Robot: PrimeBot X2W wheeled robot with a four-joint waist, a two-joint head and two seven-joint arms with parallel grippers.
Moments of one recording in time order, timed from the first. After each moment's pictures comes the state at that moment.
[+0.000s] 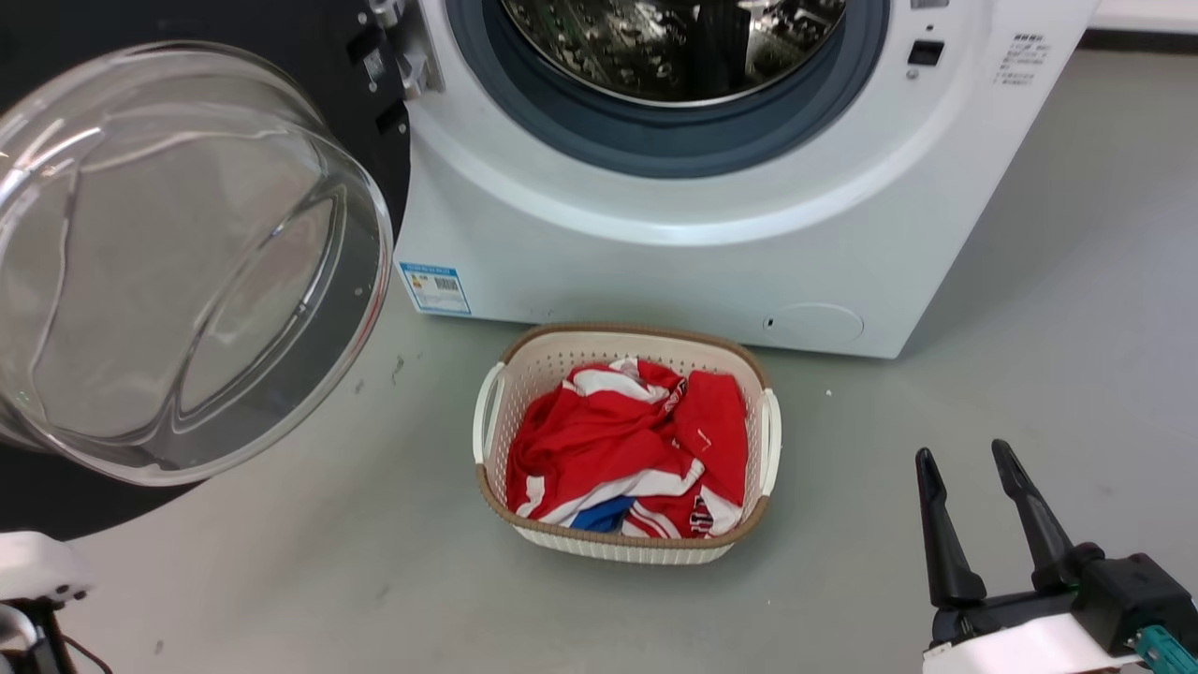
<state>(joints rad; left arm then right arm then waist) -0.25 0.19 0.59 0.35 -0.05 -0.05 -0.27 0.07 -0.05 0.02 0.00 0.12 0.13 -0.26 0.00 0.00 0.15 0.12</state>
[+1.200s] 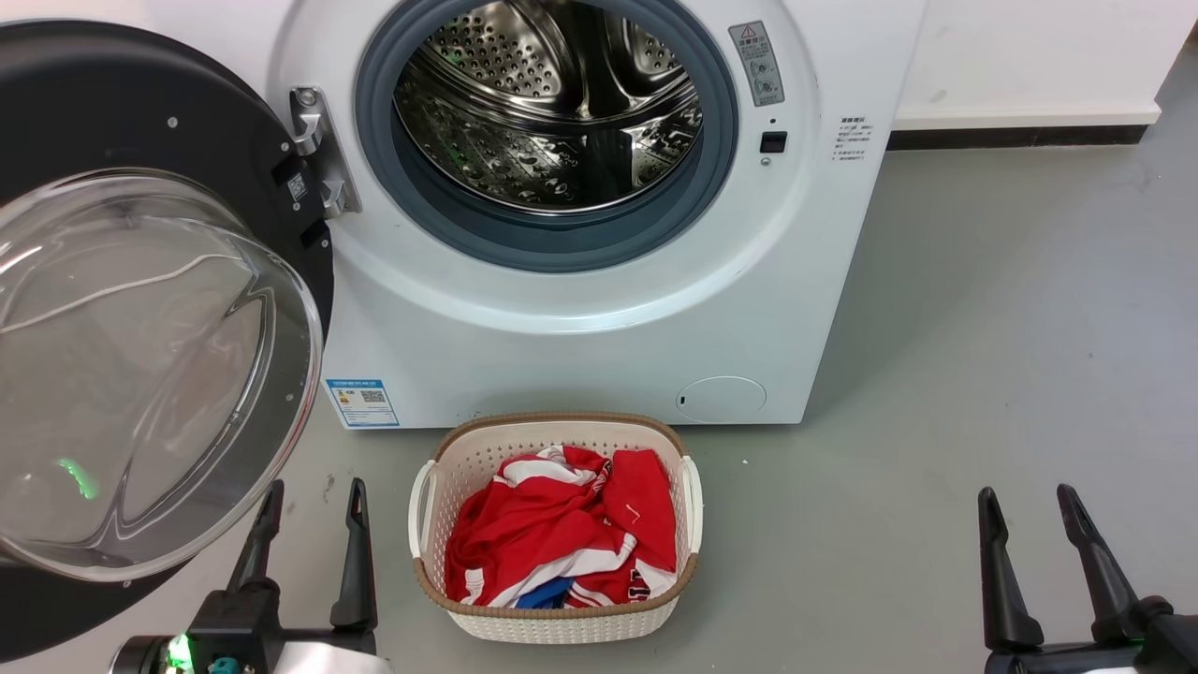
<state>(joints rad) 0.09 0.05 0.05 0.02 -0.03 -0.04 -0.27 0.19 -0.05 -0.06 -0.09 0.13 0.13 -0.26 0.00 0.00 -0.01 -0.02</state>
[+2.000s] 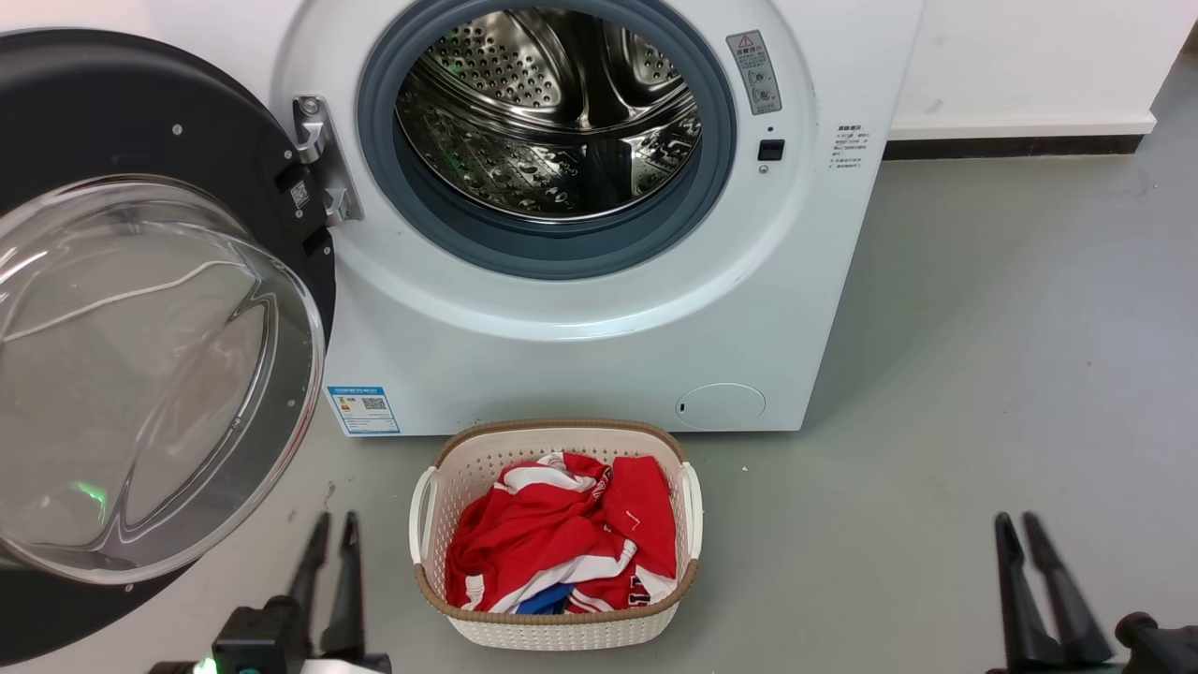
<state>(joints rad) 0.10 0.05 0.03 0.08 -0.05 -0.03 -0.27 0.21 -0.05 -0.06 -0.05 0.14 0.13 -0.26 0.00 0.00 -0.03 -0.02</state>
